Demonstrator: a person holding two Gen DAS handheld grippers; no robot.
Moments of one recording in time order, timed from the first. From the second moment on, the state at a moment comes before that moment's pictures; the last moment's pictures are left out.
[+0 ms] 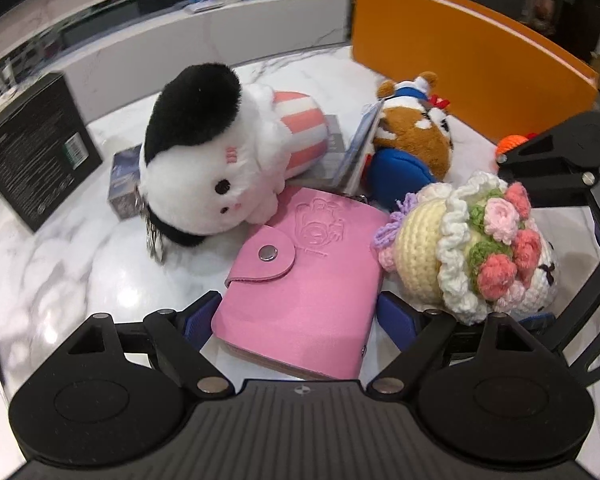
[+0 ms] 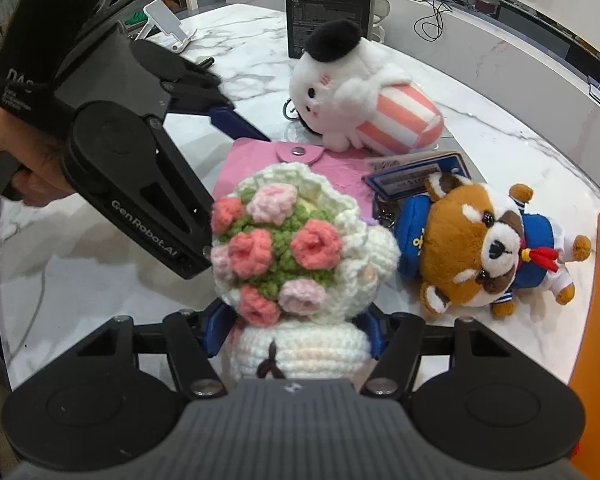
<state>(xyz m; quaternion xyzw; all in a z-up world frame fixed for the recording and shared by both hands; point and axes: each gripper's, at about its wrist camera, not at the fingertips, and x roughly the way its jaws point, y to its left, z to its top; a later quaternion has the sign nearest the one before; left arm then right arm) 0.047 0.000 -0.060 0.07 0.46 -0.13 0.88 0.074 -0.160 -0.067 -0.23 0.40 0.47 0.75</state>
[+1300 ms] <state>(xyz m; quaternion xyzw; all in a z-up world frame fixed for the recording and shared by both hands) -0.024 0.011 0.027 -0.02 0.39 -0.02 0.92 0.078 -0.212 0.044 -0.14 0.33 0.43 0.83</state>
